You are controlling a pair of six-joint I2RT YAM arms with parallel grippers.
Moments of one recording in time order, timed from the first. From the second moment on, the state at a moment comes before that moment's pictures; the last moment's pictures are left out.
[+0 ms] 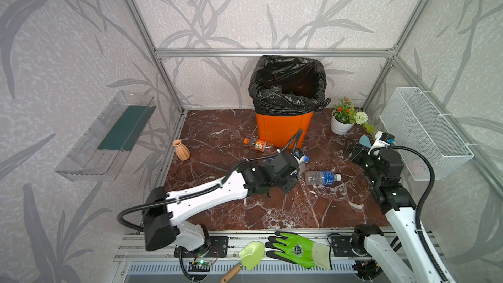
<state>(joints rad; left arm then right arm) -1.09 1.36 1.26 -0.61 -0.22 -0.22 0.01 0.72 0.66 -0.21 0.02 0.51</state>
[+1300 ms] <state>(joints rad) -0.64 1.86 2.30 -0.55 -0.03 -0.04 0.01 0.60 0.63 -0.22 0.00 0.53</state>
